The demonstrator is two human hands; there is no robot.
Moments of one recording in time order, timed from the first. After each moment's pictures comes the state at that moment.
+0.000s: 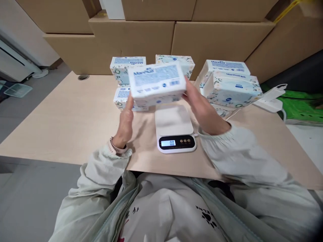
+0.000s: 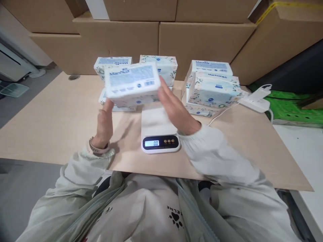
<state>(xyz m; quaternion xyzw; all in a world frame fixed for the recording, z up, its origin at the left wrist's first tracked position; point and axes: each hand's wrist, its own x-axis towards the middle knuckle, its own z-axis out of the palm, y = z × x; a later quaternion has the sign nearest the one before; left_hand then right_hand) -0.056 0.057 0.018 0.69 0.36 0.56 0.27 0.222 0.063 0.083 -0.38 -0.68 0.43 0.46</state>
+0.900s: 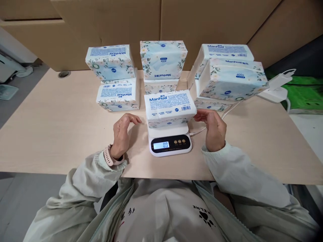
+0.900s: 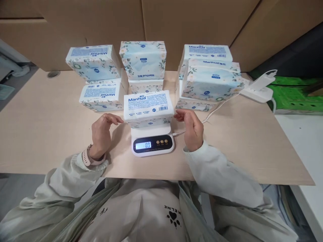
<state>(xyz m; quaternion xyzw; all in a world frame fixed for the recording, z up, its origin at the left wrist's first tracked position) -0.020 0.035 0.002 0.59 0.43 0.59 0.36 0.282 0.018 -0.008 -0.51 -0.51 0.30 0.63</state>
